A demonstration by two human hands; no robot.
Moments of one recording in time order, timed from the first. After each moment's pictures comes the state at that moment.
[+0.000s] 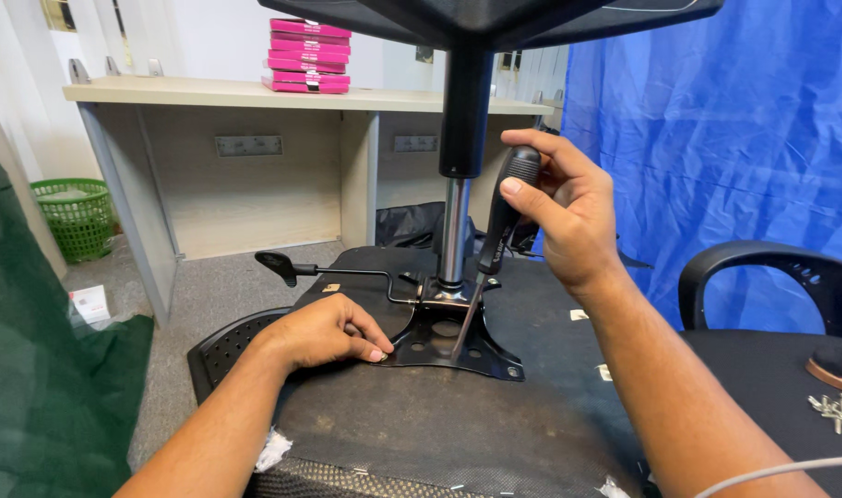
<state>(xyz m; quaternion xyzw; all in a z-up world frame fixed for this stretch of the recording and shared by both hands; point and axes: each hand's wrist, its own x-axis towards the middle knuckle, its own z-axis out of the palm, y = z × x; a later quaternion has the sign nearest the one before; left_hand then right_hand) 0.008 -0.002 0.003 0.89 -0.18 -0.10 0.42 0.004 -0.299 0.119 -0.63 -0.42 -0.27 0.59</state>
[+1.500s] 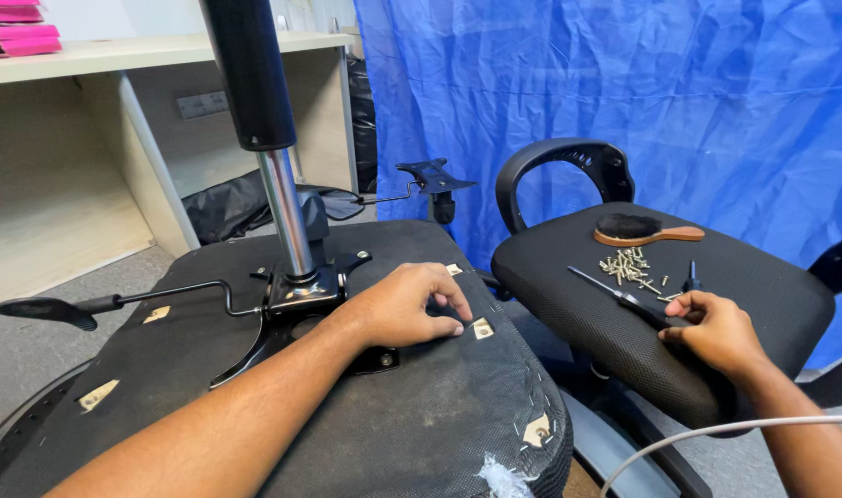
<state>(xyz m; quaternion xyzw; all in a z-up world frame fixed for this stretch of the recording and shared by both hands) 0.053 -0.263 0.007 0.75 -0.58 -0.02 0.32 -0.115 -0.736 -0.126 -0.88 0.29 -0.23 0.30</state>
